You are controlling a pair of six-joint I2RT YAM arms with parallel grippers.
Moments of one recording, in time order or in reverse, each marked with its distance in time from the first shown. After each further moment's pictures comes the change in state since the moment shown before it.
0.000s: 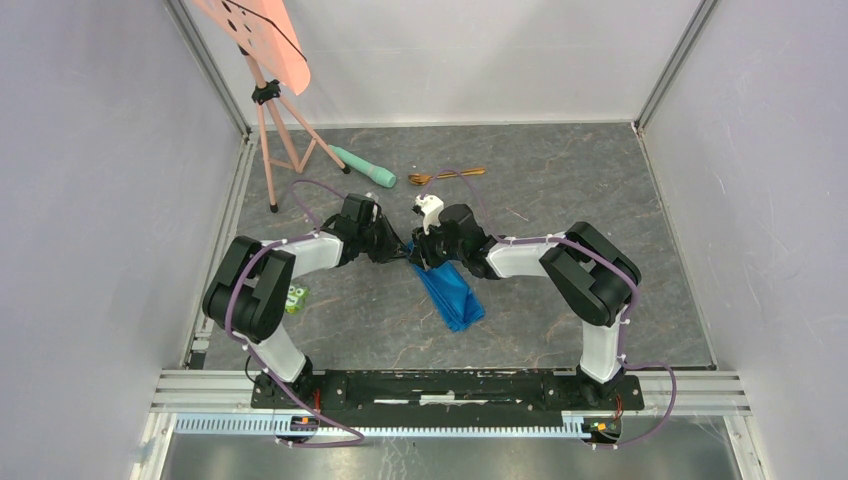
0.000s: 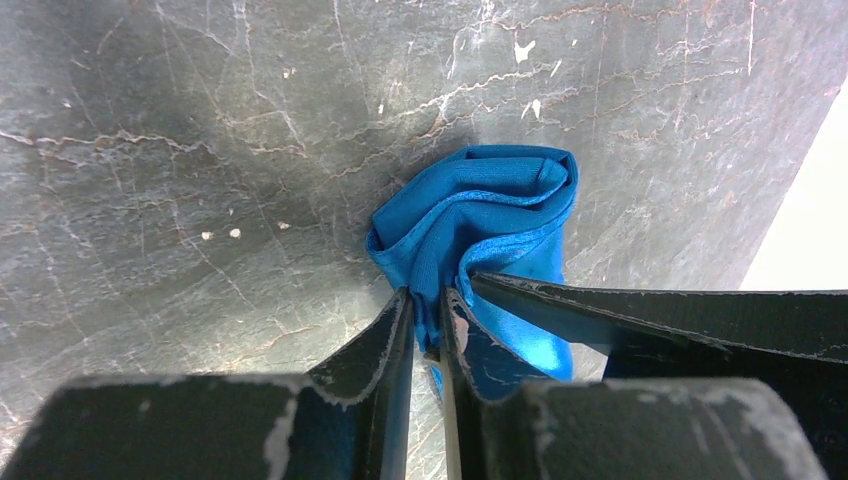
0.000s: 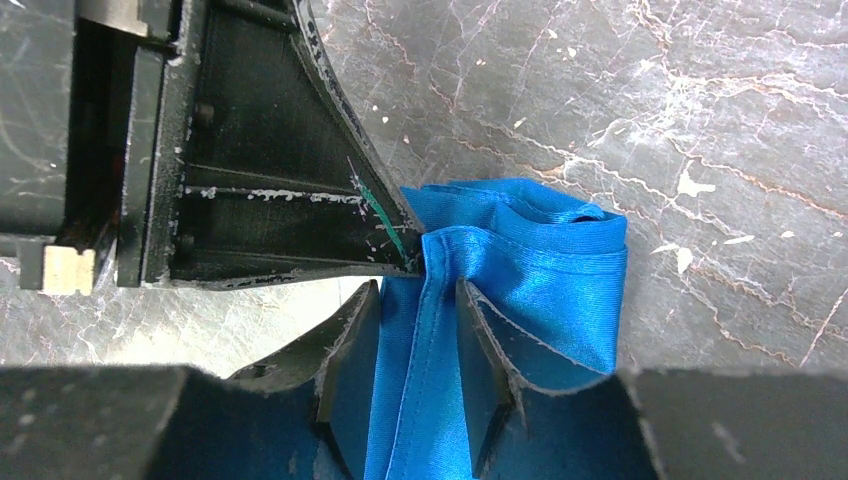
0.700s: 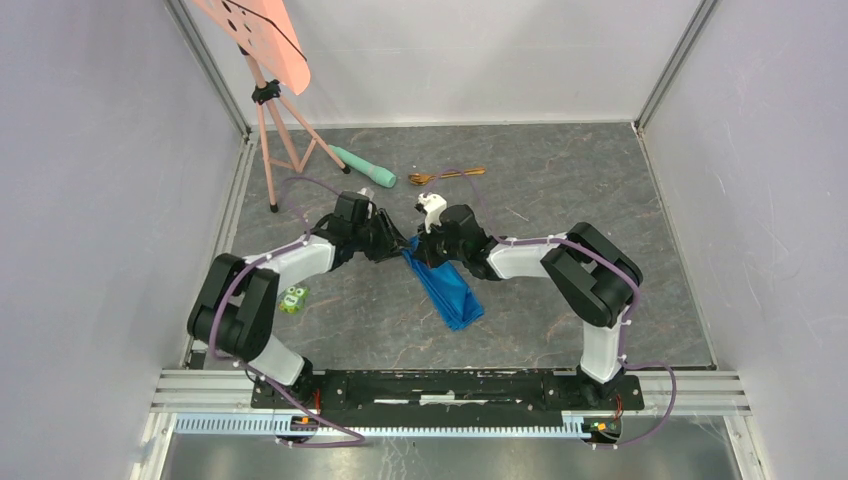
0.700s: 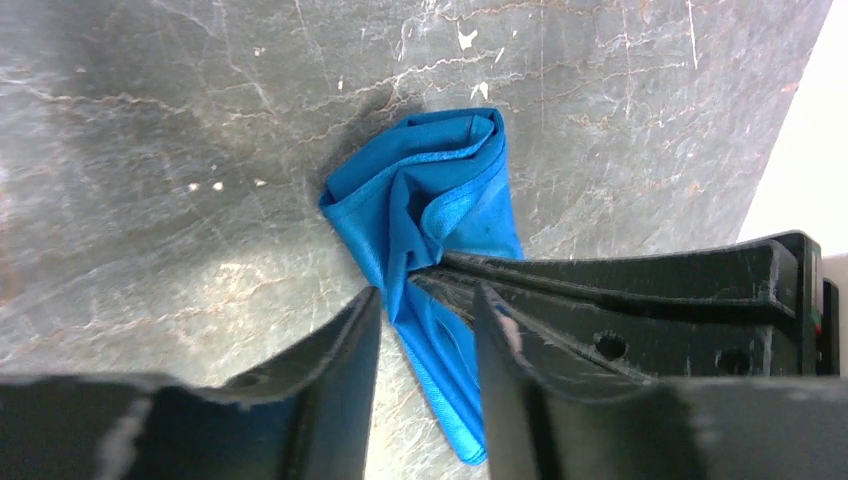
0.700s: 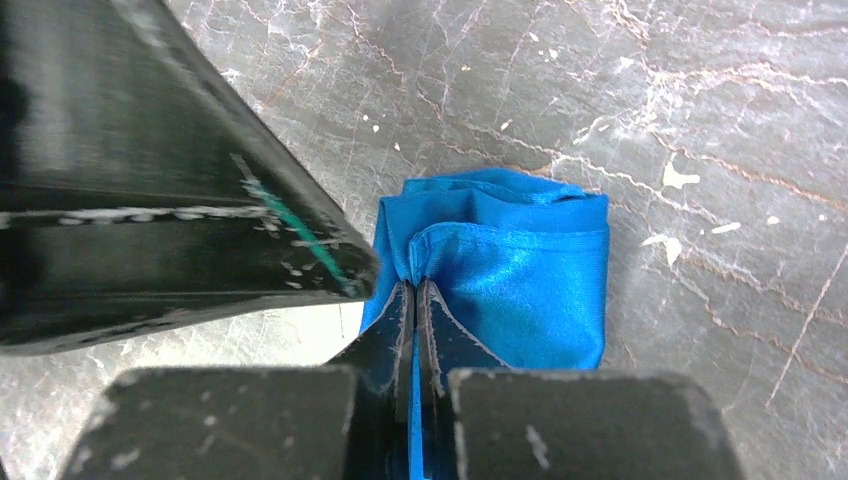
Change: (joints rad) left arm 0.000 -0.097 -0.011 -0.040 -0.007 0.001; right arm -0.001 -0.002 -0.004 0.014 0.038 0.029
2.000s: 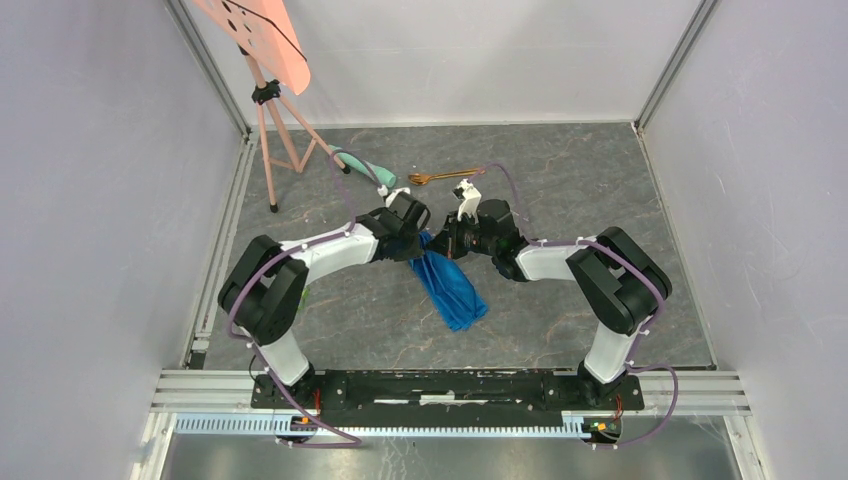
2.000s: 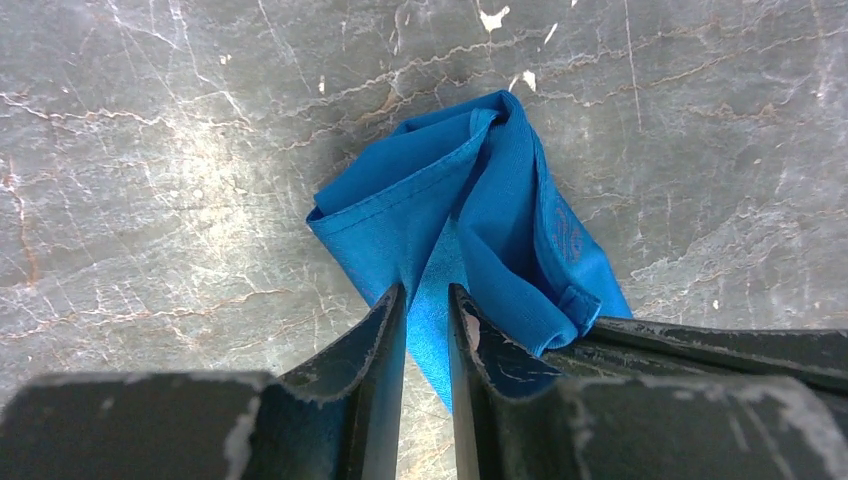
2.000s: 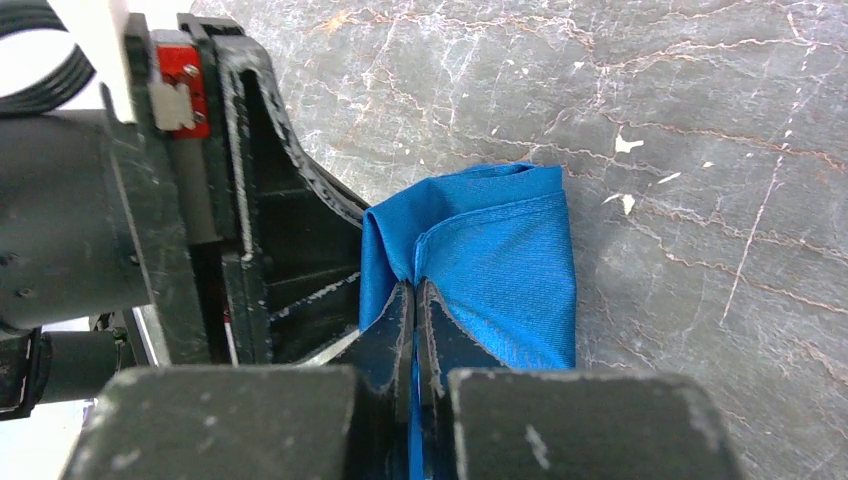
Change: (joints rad) left arm -0.257 0.116 0.238 -0.298 -0.461 0.098; right arm -0.145 -0.129 -0.181 0.206 -0.199 0.269
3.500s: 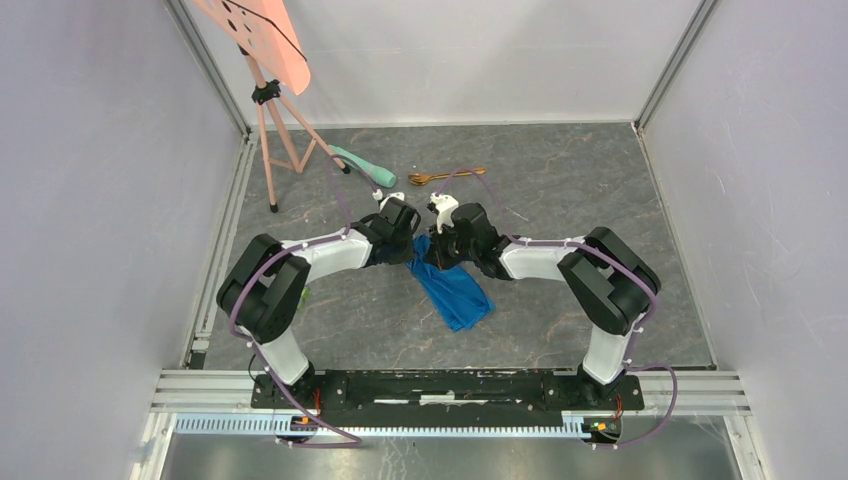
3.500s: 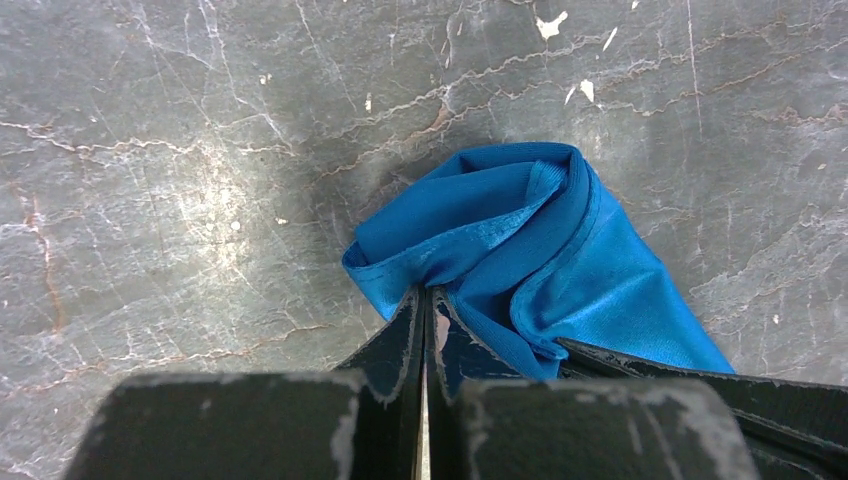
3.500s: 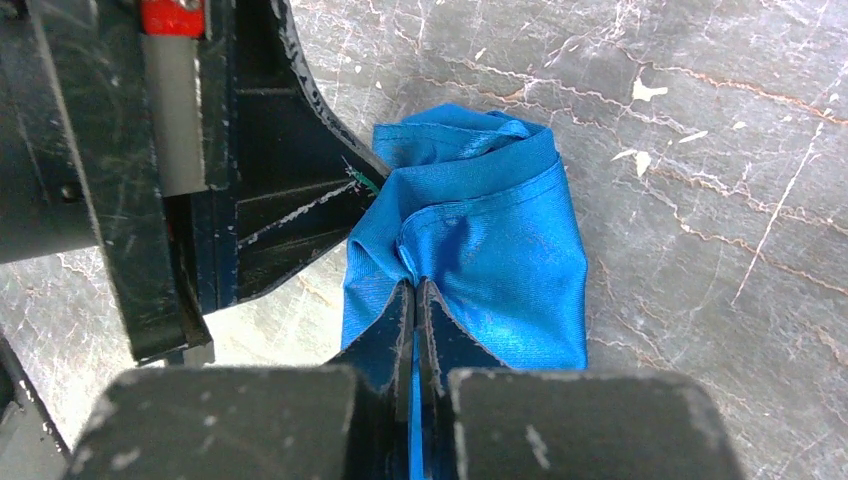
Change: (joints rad) left arm 0.025 0.018 -0.079 0.111 0.000 0.072; right arm 0.106 0.027 0.116 -0.298 0.153 -0.223
